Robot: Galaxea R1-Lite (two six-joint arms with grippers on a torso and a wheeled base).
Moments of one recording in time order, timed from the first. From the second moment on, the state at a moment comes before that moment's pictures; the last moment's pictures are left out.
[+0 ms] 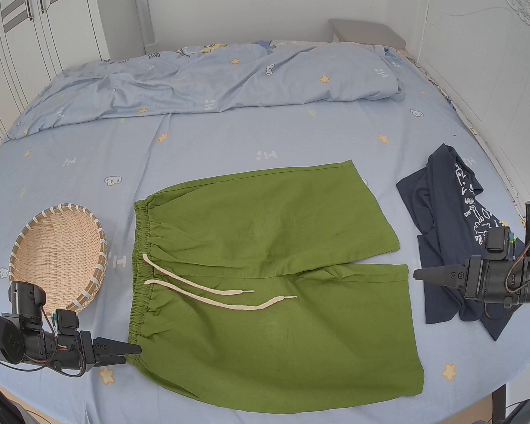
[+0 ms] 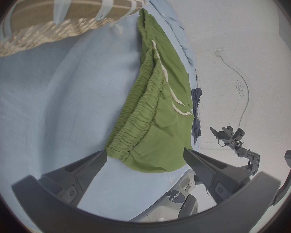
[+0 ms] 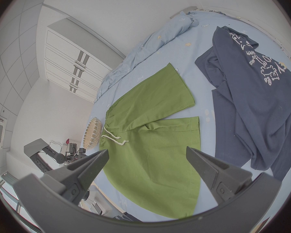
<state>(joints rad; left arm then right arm) 0.26 1.75 -0.21 -0.50 -0.93 -0.16 0.22 1.39 -0.53 -0.30 0.46 0.40</state>
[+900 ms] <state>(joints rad) 0.23 1.87 -0.24 -0.53 -0.94 -0.16 0.22 1.39 -0.52 -0.30 0.46 0.40</state>
